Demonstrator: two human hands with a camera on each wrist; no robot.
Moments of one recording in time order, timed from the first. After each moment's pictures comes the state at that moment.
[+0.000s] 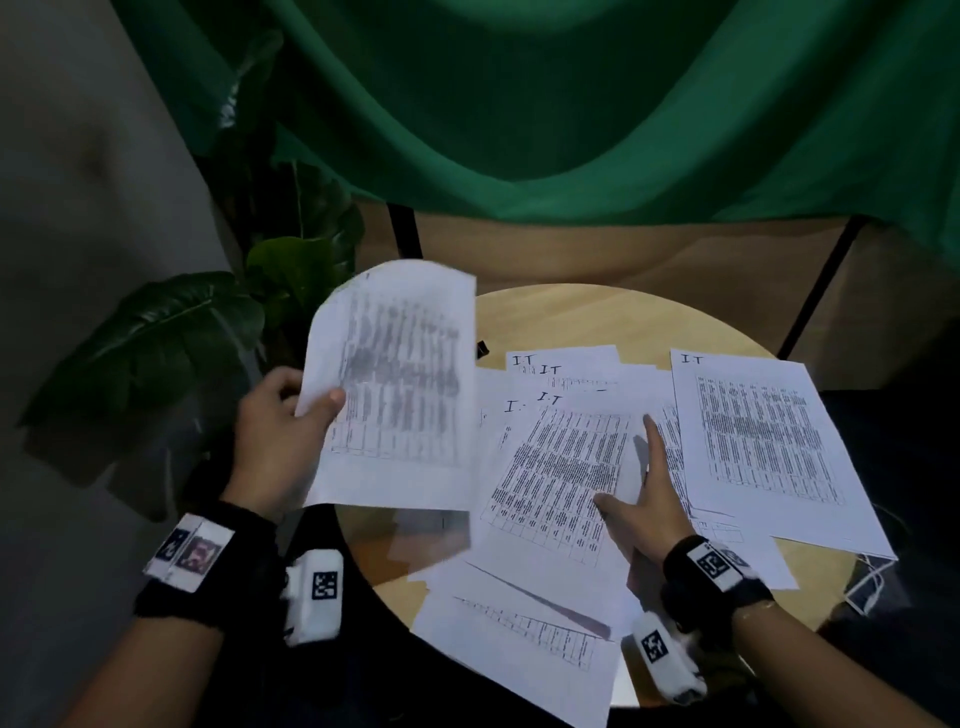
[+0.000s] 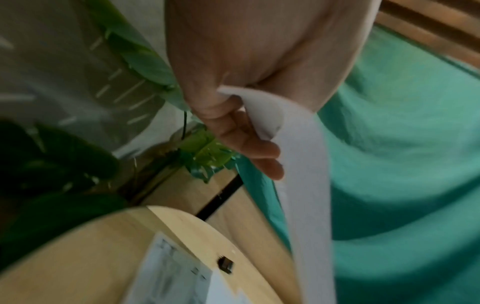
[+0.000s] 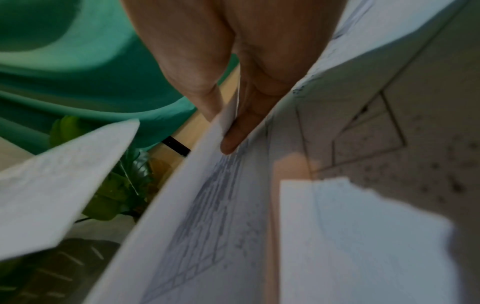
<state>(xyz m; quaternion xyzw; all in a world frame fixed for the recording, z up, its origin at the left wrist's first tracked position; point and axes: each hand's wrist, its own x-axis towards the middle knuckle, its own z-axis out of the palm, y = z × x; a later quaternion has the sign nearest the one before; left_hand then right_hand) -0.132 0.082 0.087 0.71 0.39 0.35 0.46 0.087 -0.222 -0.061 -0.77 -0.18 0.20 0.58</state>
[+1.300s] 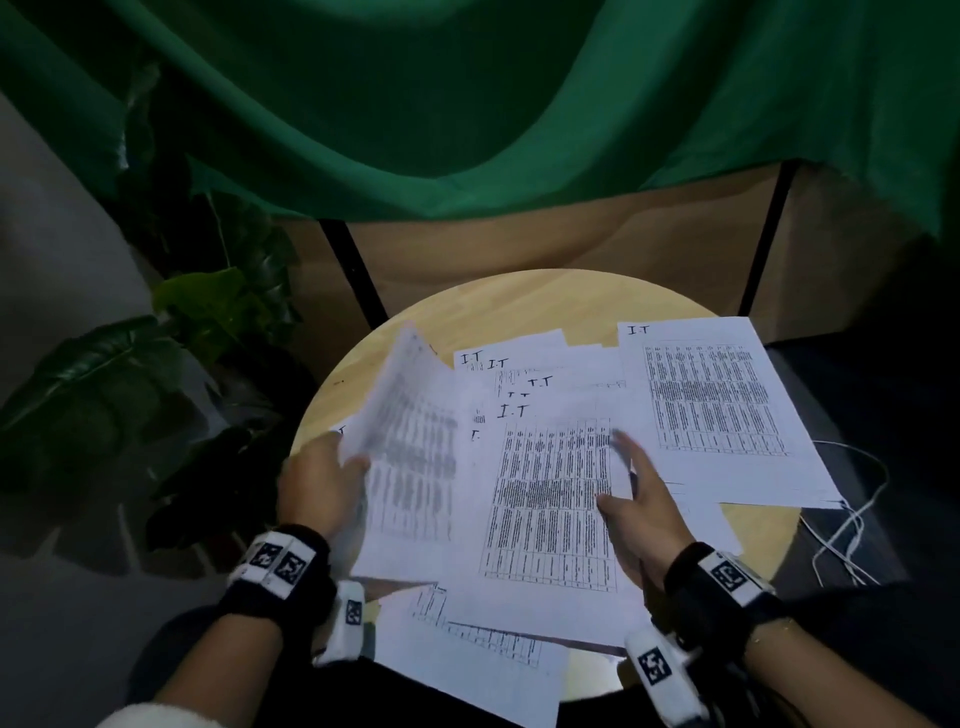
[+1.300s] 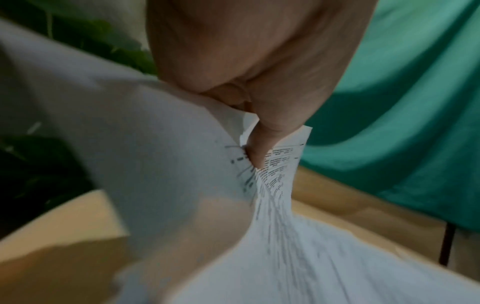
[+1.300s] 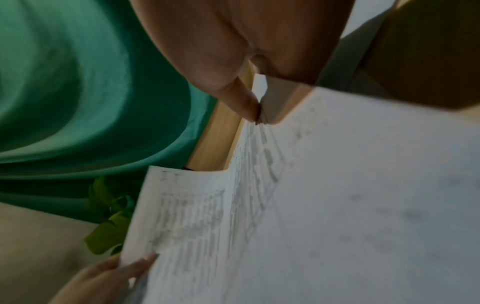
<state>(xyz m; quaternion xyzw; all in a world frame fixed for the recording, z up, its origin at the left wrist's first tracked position) -0.061 0.044 0.010 0.86 0.44 0.17 0.19 0.090 -0.279 -0.061 -0.67 -0.07 0.28 0.69</state>
